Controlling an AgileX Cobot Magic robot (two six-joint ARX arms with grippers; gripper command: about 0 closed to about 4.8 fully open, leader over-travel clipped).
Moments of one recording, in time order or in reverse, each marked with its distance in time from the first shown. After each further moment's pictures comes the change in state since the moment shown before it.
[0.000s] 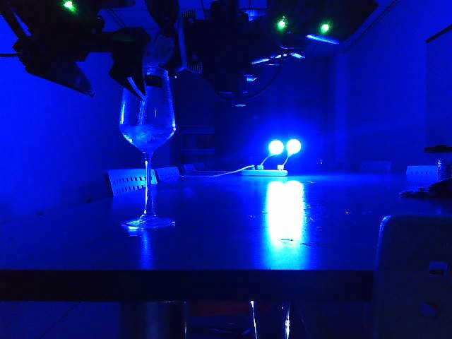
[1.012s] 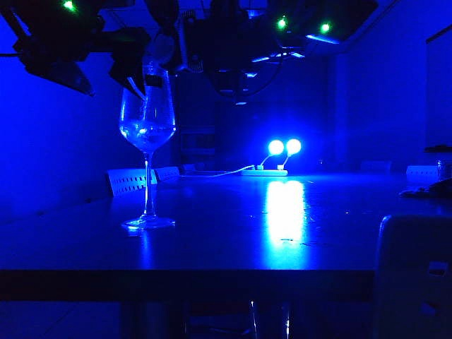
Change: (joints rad) left arm 0.000 0.000 0.000 0.000 0.000 0.000; right arm 0.000 0.000 0.000 0.023 0.001 -0.026
